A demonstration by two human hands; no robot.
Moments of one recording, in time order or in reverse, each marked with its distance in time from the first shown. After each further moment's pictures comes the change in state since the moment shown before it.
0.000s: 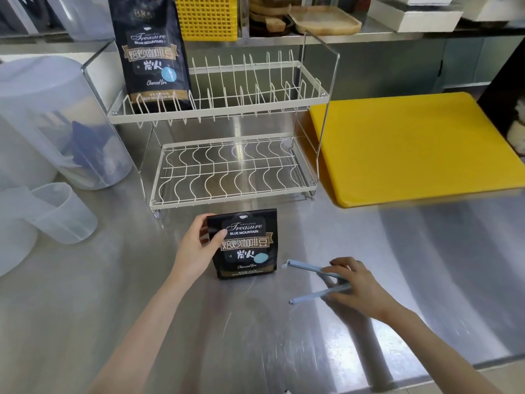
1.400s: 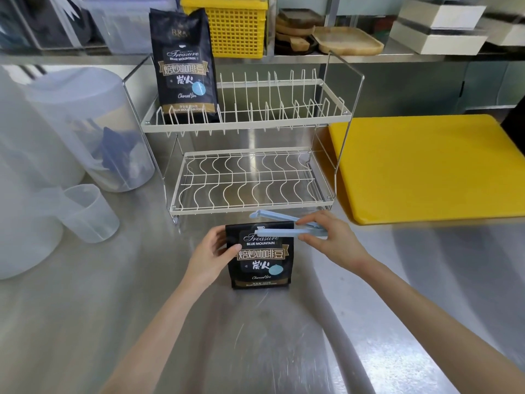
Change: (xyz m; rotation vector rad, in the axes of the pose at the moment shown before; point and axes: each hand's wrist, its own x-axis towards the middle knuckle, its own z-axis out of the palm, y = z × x) left_hand 0.001 -0.009 -0.007 -0.213 -0.053 -0.077; right_hand 0.075 -0.103 -0.057 0.318 0.230 -0.175
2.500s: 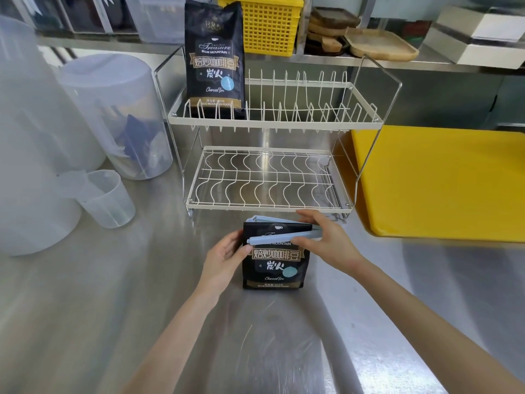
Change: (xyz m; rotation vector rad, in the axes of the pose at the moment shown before) left_hand -0.010 -0.009 0.003 -0.144 0.098 -0.077; right_hand 0.025 -0.014 0.028 0.088 -0.106 0.063
